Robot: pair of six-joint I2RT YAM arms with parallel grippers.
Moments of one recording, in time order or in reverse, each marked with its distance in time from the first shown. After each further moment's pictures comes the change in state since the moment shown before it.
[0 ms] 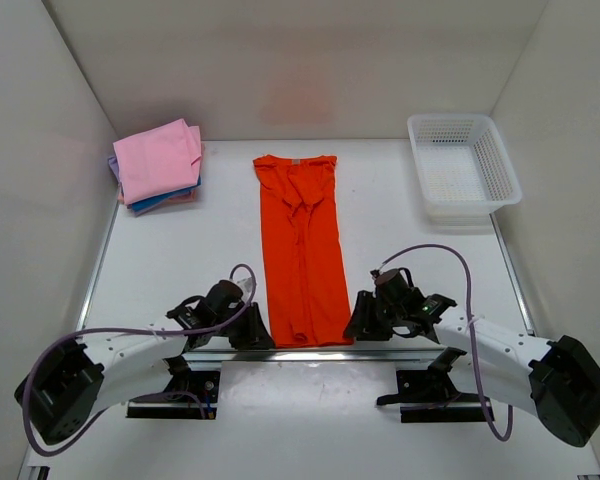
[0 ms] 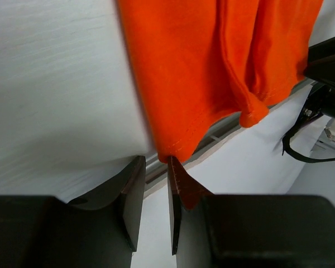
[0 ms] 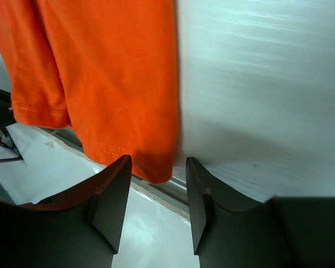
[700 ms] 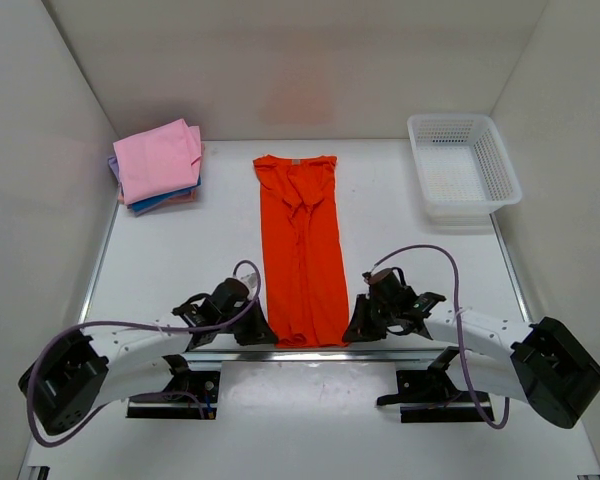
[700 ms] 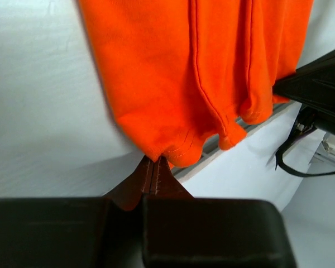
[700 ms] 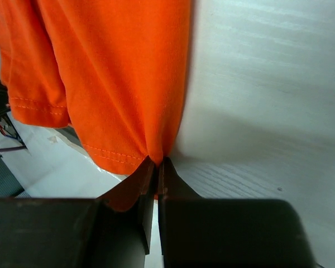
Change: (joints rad) left arm -0.053 0.089 0.037 0.098 -0.068 -0.049; right arm 0.012 0.119 0.000 0.106 -0.076 0.007
